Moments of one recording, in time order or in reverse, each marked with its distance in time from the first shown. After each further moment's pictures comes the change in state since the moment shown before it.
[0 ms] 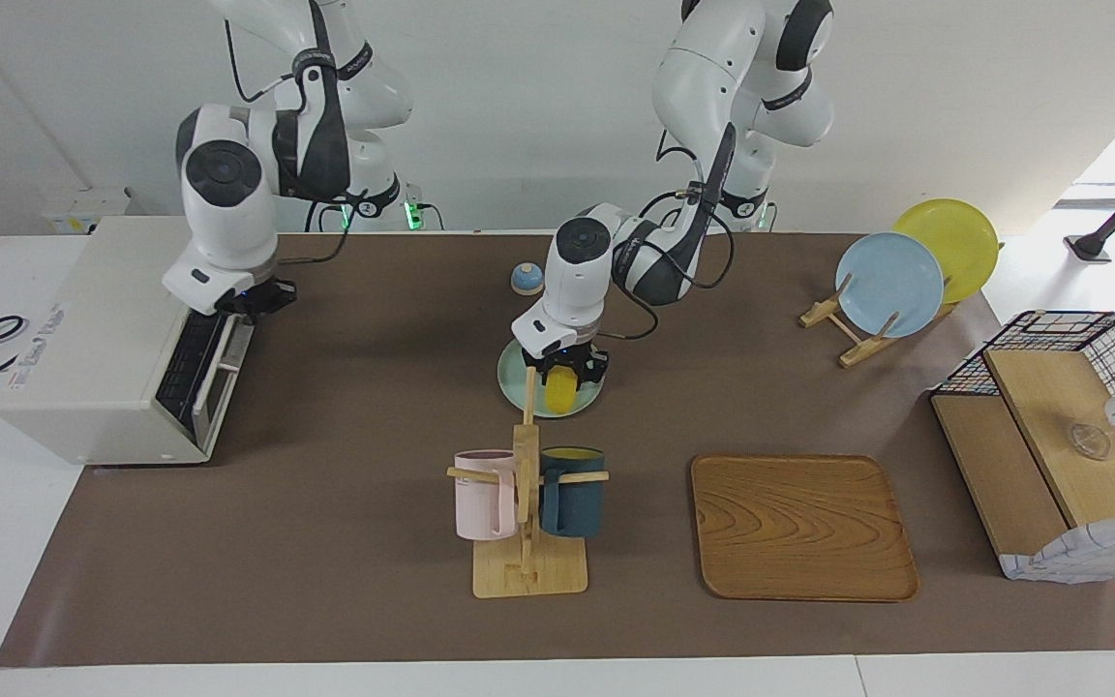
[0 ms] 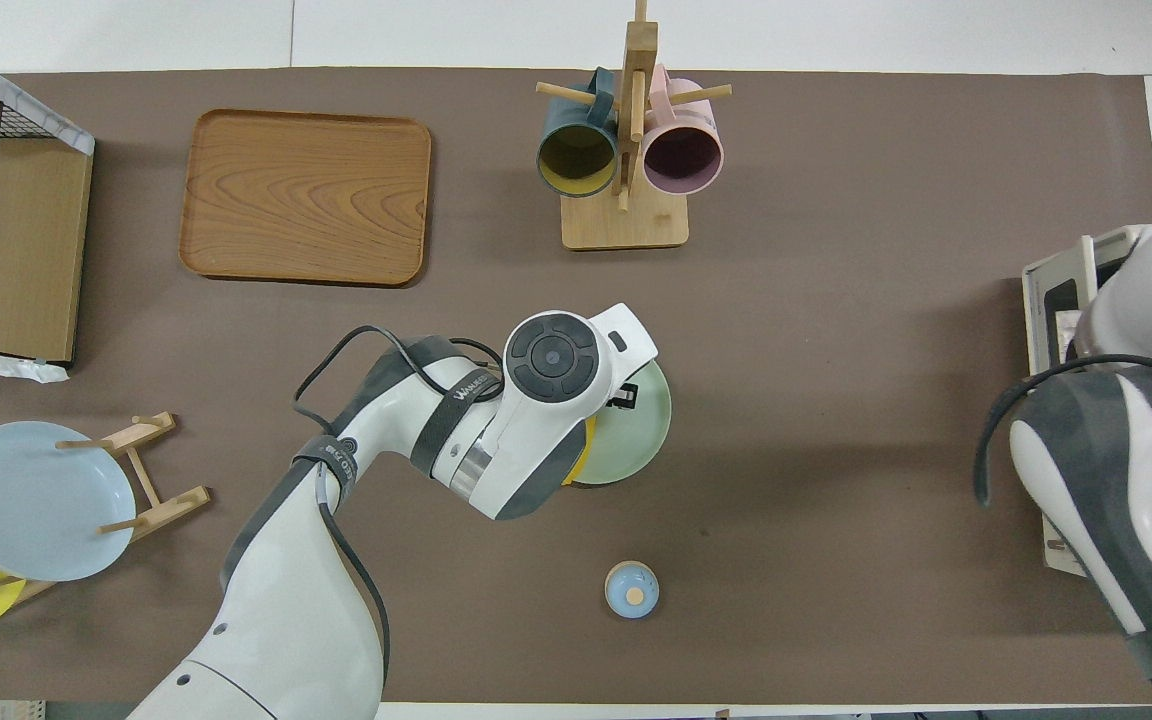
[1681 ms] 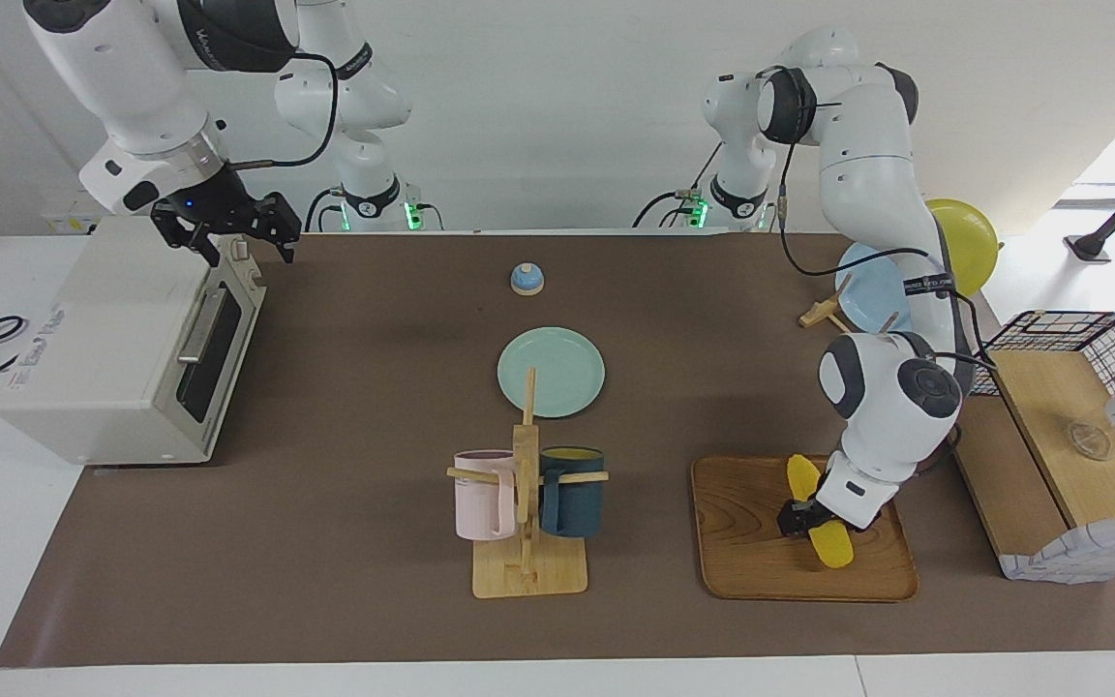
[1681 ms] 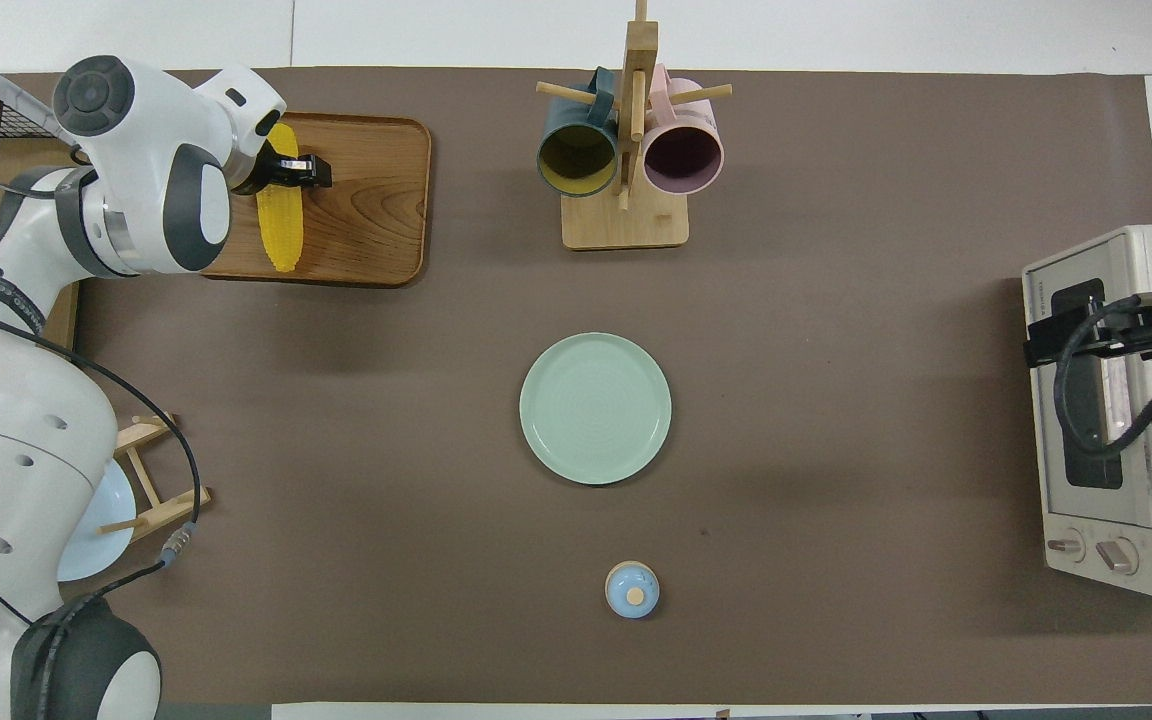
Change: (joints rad) left arm 0.612 0.310 0.011 0.462 -0.028 -0.012 0.400; right arm 0.010 0.008 0.006 0.376 0.361 -0.277 0.119
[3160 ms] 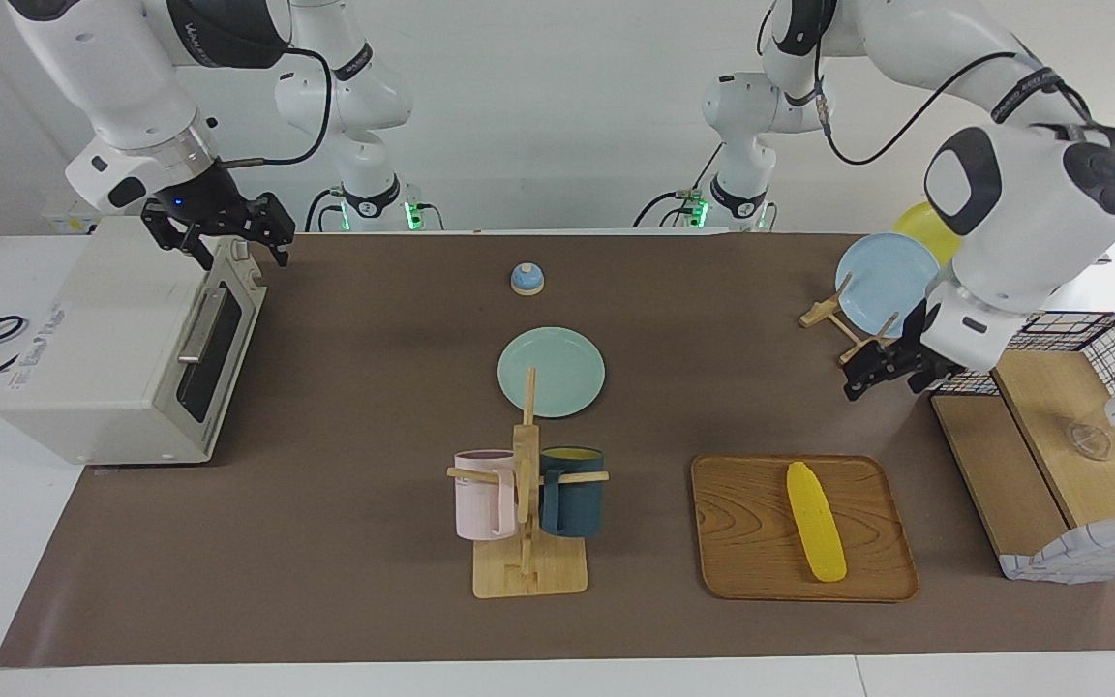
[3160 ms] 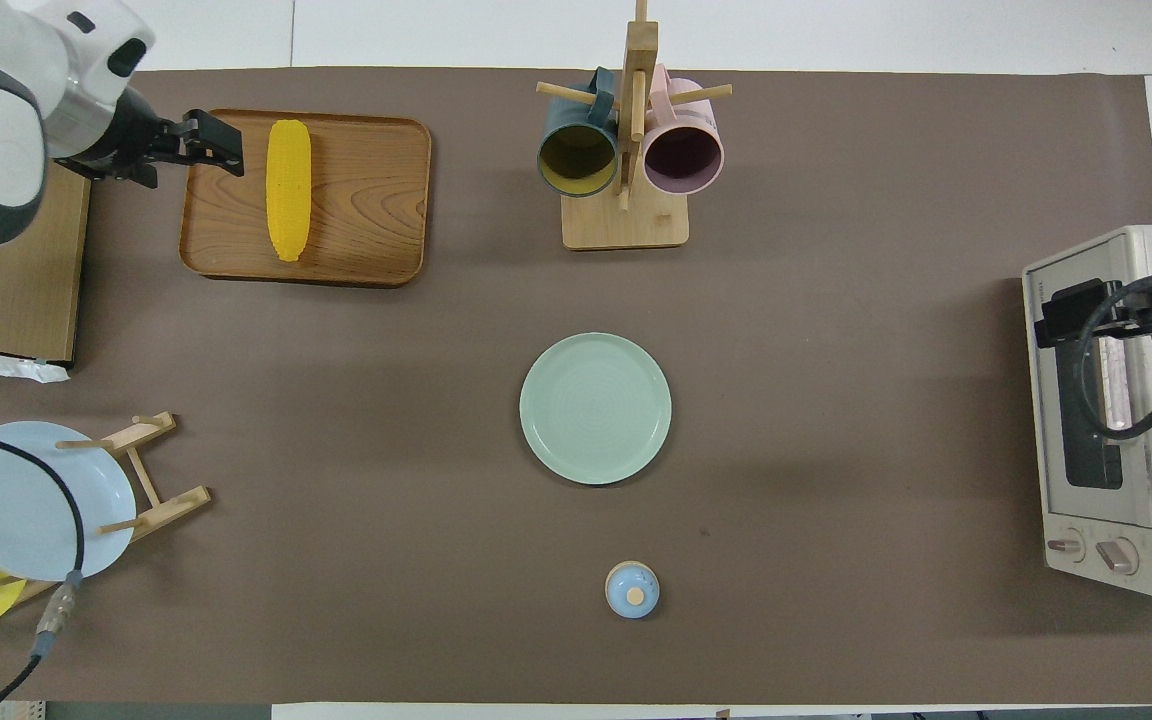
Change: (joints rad) left arm 0.032 -0.445 0.023 0.039 0.010 -0.702 -0.097; right arm -0.003 0.015 0.007 0.029 0.015 0.013 0.003
